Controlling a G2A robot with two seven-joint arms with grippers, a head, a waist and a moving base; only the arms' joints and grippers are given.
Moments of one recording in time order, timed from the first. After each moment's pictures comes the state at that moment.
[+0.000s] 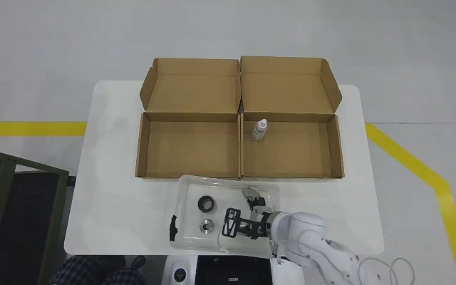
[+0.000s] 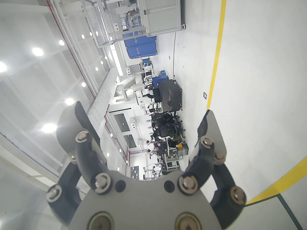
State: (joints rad) left arm -0.01 -0.37 -0.75 -1.25 2.03 -0.40 0.22; right arm -1.34 -1.04 0.81 -2.02 -1.52 -0.51 0.81
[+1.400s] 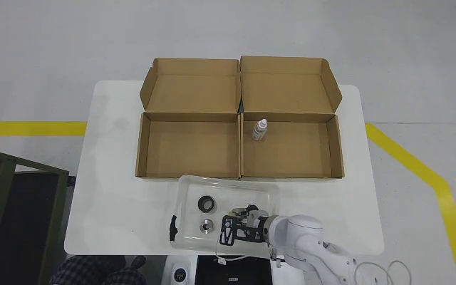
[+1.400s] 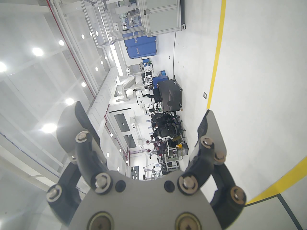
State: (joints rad) left arm -0.01 -0.37 -0.75 -1.25 2.03 -0.40 0.22; right arm -1.35 -1.06 0.80 -2.01 -1.56 -0.57 0.77
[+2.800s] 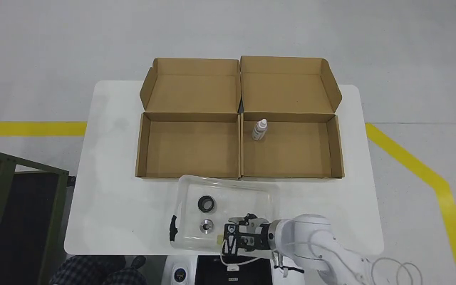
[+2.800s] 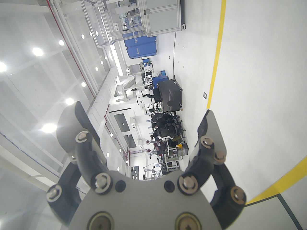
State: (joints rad) left arm -0.01 -0.37 -0.75 -1.25 2.03 -0.40 0.22; right arm -1.38 -1.04 0.87 -2.08 -1.28 -0.68 0.87
